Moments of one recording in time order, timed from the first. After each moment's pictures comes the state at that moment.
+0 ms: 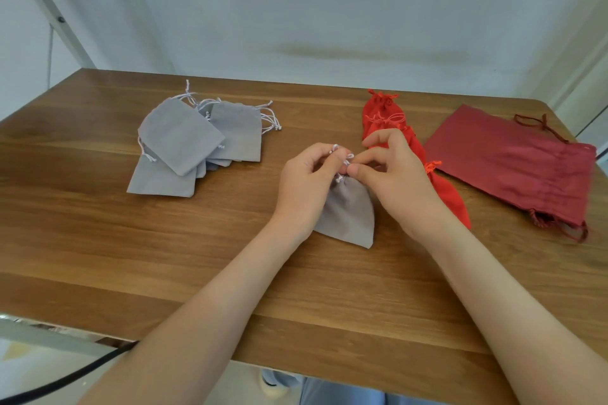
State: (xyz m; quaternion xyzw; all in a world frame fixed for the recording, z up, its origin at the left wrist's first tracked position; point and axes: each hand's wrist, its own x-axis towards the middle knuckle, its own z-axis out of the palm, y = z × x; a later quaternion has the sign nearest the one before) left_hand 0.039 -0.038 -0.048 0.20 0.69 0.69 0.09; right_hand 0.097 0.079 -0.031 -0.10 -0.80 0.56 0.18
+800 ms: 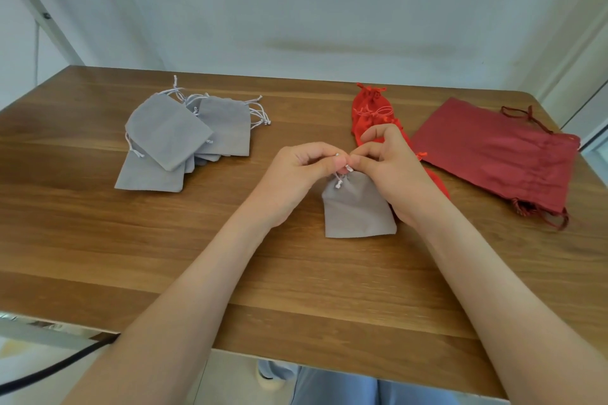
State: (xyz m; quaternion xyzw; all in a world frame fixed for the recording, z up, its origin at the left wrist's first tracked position) left_hand 0.032 -0.048 -0.038 0.32 0.67 0.64 0.18; right_hand 0.098 0.094 -0.033 -0.14 -0.76 0.62 0.13
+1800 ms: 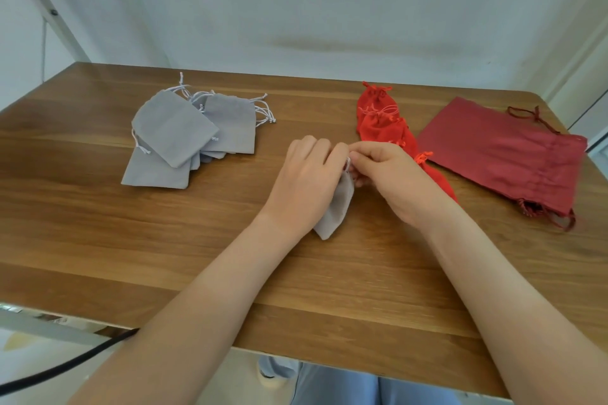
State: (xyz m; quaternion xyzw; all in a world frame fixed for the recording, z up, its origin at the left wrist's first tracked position) left_hand 0.030 -0.041 -0.061 0.48 0.77 0.17 -0.39; right_hand 0.094 0.089 -0.037 -0.11 -0.77 0.63 0.07
